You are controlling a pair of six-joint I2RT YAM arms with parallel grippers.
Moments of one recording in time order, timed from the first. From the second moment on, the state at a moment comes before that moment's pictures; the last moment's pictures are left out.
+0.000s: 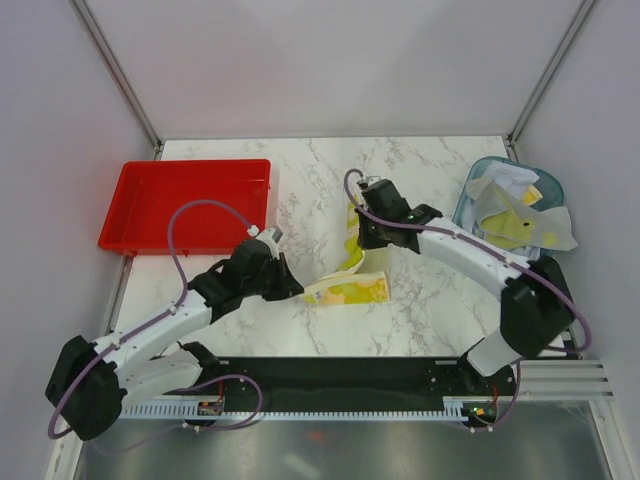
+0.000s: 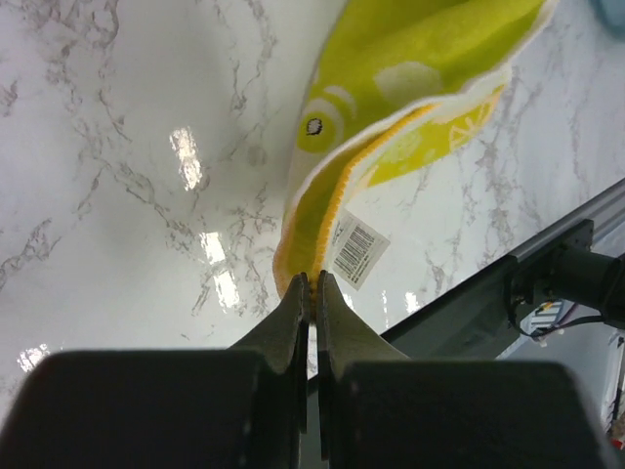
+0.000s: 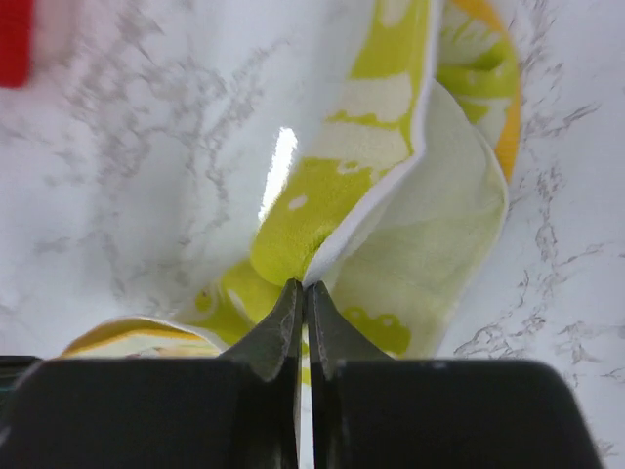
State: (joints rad) left arm -0.68 0.98 0.58 -0.30 0.14 -0.74; right arm 0.64 1.47 1.15 -0.49 0.06 0.44
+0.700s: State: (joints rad) left arm -0.68 1.18 0.56 -0.23 0.13 -0.72; right arm 0.45 1.58 1.05 -0.50 -0.28 0.21
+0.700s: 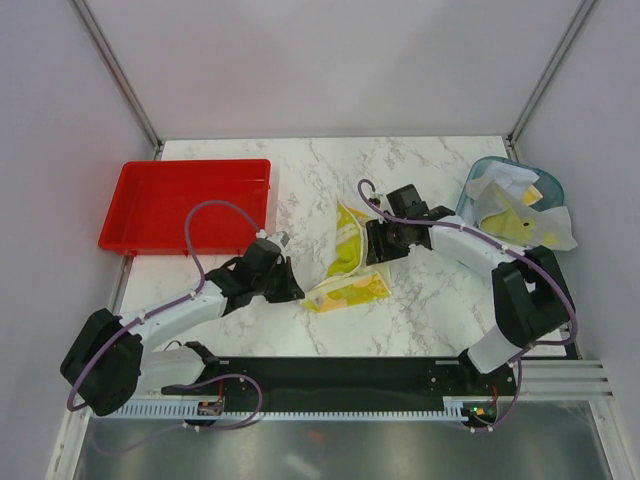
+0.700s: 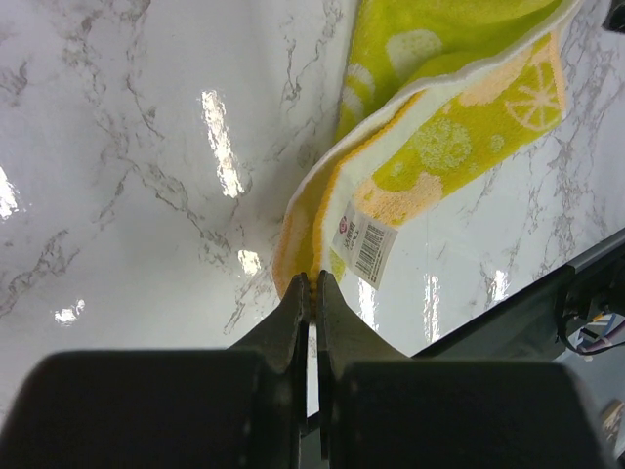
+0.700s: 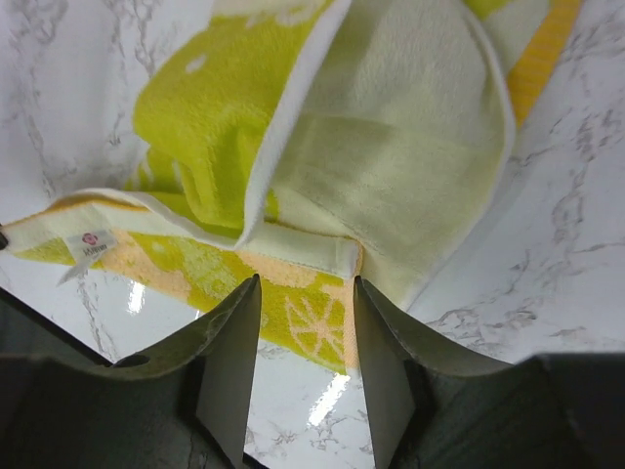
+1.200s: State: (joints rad) left arm -0.68 1.18 0.56 -0.23 0.13 -0.72; right arm 0.44 1.66 0.95 -0.40 -0.32 0.20
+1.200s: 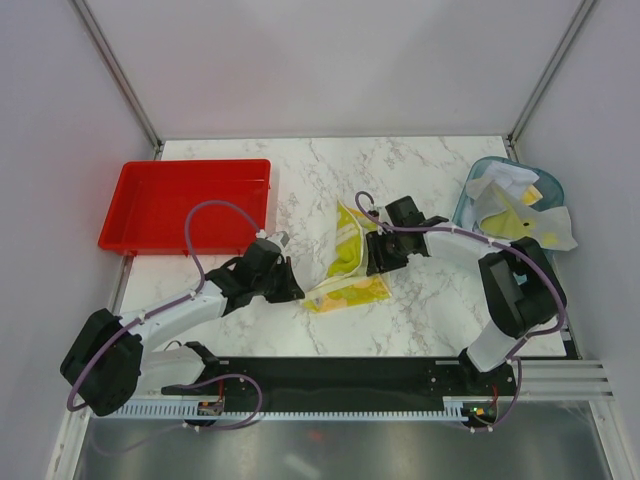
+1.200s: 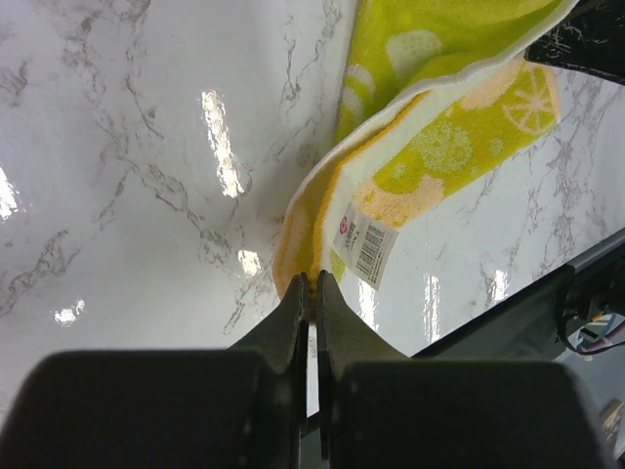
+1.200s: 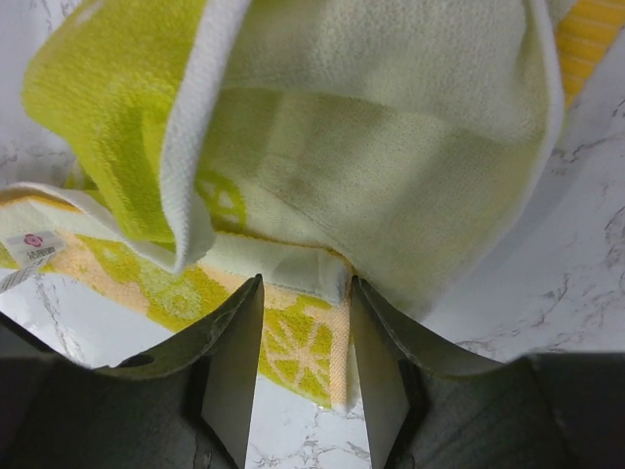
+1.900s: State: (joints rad) left arm -0.68 1.17 0.61 -0.26 0.13 -0.69; right arm 0.44 1.51 0.88 -0.36 -0.31 0.21
